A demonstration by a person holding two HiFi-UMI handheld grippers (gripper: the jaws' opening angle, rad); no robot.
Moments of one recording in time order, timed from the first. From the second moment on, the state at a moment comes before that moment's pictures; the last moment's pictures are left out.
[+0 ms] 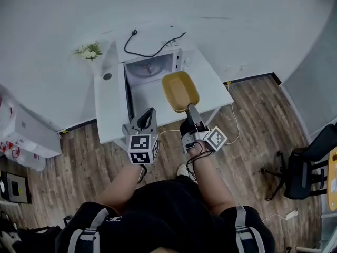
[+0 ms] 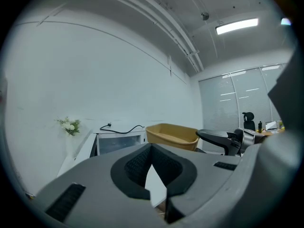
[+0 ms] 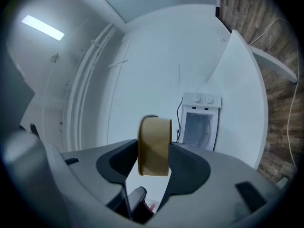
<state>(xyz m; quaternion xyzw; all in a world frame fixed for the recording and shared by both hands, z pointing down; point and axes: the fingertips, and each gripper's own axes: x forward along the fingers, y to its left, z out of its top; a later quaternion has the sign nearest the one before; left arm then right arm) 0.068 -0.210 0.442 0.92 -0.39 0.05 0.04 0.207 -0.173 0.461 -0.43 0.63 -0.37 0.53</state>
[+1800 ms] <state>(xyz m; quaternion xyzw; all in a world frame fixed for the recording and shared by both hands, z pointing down) 0.110 -0.455 0.497 0.83 -0.53 0.09 0.11 0.234 -0.593 0.622 -0.39 0.60 -0.56 0.41</state>
